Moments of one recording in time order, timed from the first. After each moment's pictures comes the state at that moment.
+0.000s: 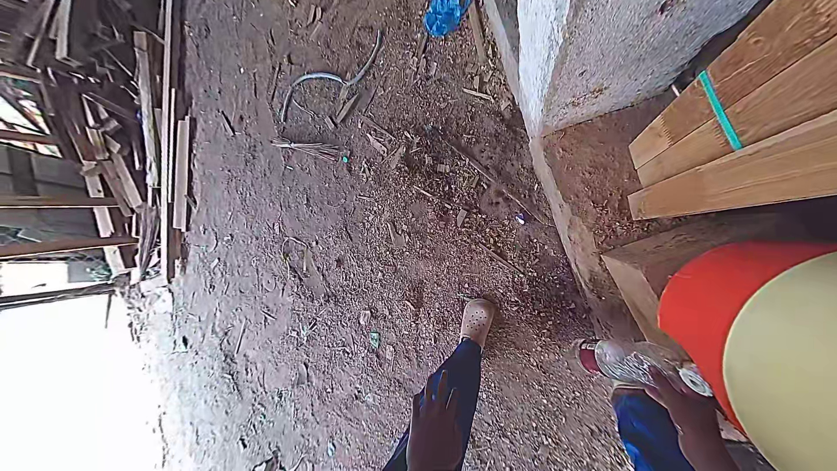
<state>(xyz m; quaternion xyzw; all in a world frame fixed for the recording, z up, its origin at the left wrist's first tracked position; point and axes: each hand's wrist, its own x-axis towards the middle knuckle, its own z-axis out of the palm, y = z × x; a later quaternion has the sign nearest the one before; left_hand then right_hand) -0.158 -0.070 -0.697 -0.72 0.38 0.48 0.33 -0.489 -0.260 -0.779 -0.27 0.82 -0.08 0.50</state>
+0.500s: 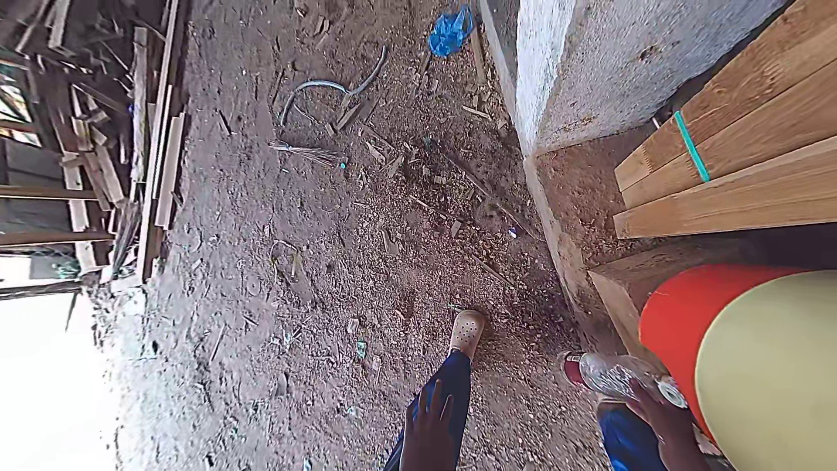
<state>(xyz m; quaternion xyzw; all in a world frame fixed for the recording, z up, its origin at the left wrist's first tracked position) -0.167 -0.076 -0.689 -0.73 0.39 0.49 0.29 -0.481 -0.267 -0.763 -0.24 0.82 -0.07 0.52</state>
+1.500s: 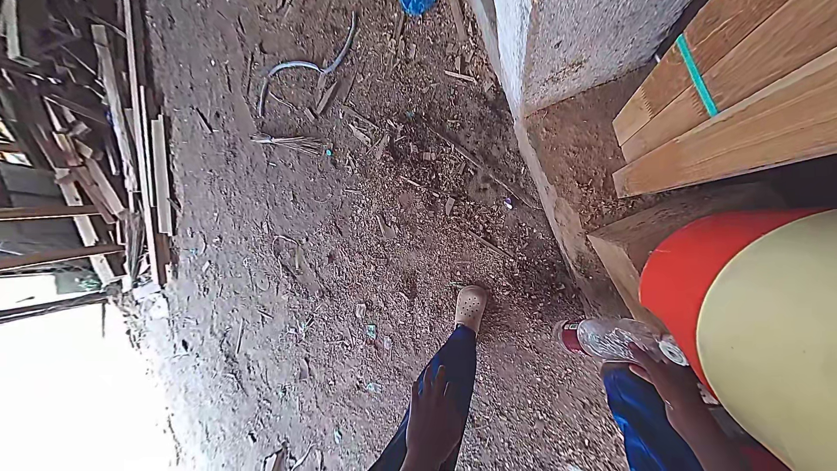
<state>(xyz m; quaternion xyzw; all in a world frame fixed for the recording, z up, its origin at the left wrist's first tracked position) -0.171 -0.075 -0.706 -0.68 0.39 0.50 0.37 -0.488 -0.271 -0.761 -0.26 0.79 -0.03 0.55</state>
